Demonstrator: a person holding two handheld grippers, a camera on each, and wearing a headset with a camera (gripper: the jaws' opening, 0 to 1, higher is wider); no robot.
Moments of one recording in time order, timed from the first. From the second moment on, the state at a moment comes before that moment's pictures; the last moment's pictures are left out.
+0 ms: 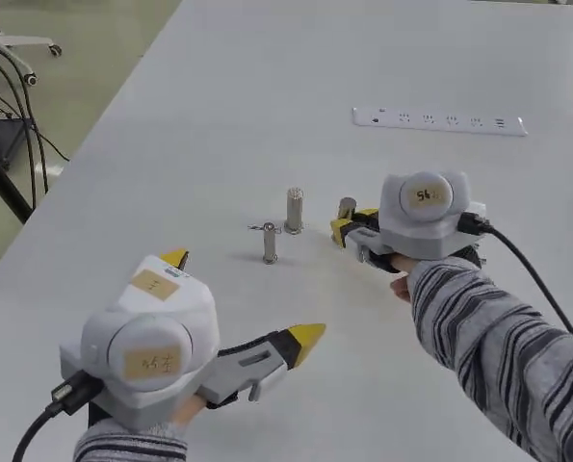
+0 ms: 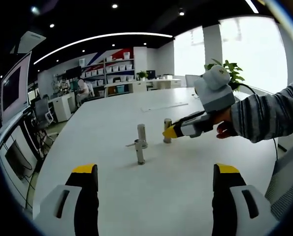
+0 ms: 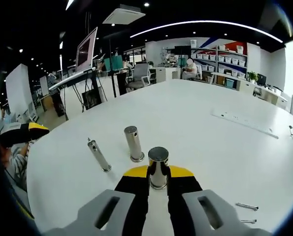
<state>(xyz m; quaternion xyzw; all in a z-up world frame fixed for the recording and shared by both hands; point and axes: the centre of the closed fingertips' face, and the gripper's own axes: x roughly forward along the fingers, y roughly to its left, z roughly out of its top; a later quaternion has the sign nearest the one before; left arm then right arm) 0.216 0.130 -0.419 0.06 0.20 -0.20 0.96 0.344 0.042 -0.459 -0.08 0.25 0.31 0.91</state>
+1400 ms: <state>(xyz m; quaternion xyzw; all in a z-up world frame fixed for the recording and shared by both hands) 0.217 0.119 -0.420 0.07 0.20 -0.22 0.95 0.270 0.020 -0.474 -0.10 0.27 0.27 0.92</state>
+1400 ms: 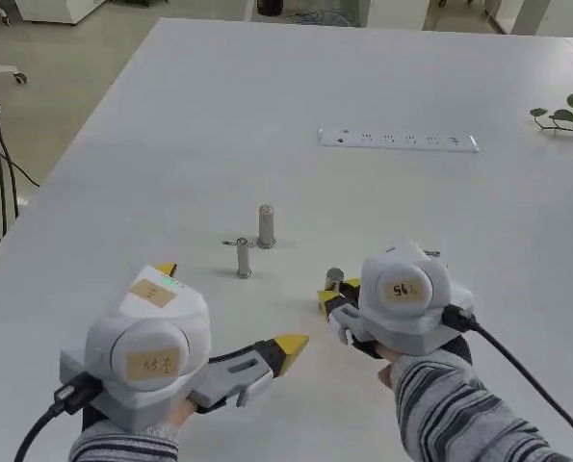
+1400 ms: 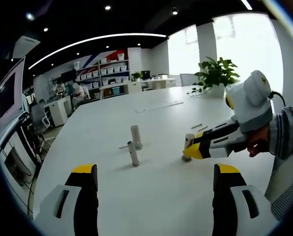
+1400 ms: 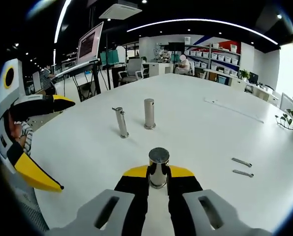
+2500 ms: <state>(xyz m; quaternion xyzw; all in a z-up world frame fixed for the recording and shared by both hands) 0.216 0.110 -0.419 0.07 0.20 -0.23 0.95 0.281 -0.086 -0.467 -0.25 0.36 0.37 0.82</state>
